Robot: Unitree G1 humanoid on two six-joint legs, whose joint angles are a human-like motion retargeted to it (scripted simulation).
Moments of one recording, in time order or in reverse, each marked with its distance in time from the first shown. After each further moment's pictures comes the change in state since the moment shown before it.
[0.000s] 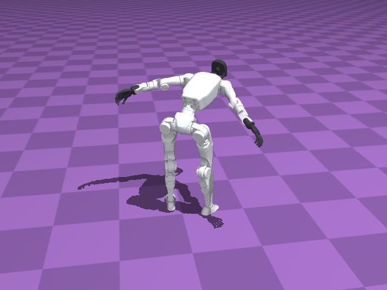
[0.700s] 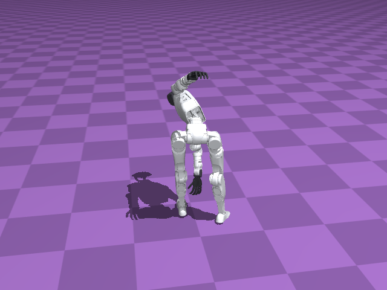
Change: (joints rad) left arm -0.060 -0.363 -0.032 0.174 -0.213 0.088 0.186; right arm -0.411 -0.184 -0.080 -0.054 -0.196 0.174 0.223; waist 1.233 0.469 0.000; left_leg -0.344 -0.098 -0.435 -0.053 0.150 0.000; right_leg -0.095 -0.074 -0.266 -0.022 -0.028 -0.014
